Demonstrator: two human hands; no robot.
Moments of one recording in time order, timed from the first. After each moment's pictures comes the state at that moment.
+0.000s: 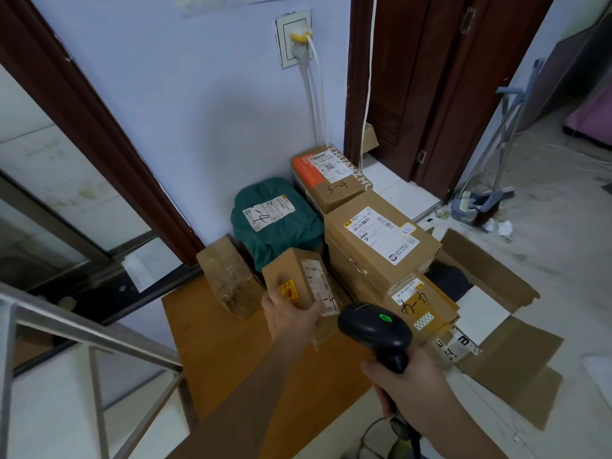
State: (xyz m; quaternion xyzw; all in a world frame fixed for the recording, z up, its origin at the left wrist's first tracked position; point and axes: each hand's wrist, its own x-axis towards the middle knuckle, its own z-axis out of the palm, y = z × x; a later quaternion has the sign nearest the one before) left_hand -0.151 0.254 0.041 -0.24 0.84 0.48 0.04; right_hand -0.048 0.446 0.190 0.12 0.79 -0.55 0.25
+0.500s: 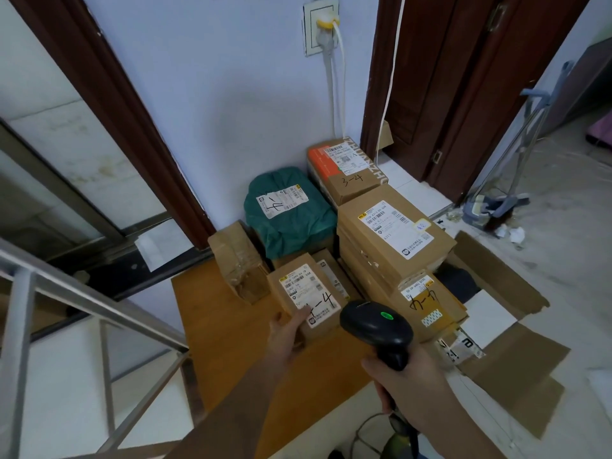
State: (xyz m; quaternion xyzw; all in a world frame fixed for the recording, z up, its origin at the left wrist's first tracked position) left_hand -0.106 0.224 0.014 -0.37 0.52 0.75 0.17; right_hand -0.041 0.436 0.189 0.12 0.80 -0.53 0.26
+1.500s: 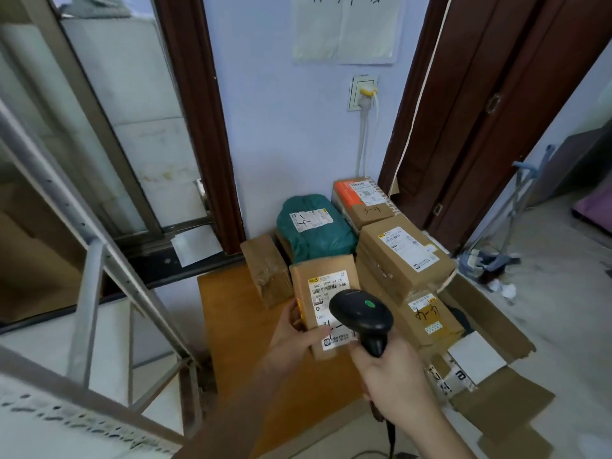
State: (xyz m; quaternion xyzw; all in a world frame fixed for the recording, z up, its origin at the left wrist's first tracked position) left_hand -0.032 0.190 0.091 -0.17 0.63 0.75 0.11; right_hand 0.027 0.364 0.243 0.06 0.88 -0.46 0.12
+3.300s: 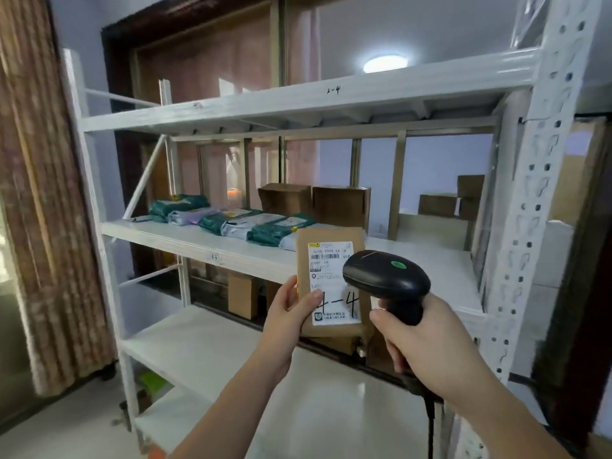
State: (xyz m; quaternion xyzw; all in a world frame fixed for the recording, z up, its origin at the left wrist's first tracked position) left_hand 0.473 -0.188 0.387 -0.22 0.57 0.64 -0.46; right_hand 0.362 0.013 0.473 -0.49 0.70 -0.50 0.15
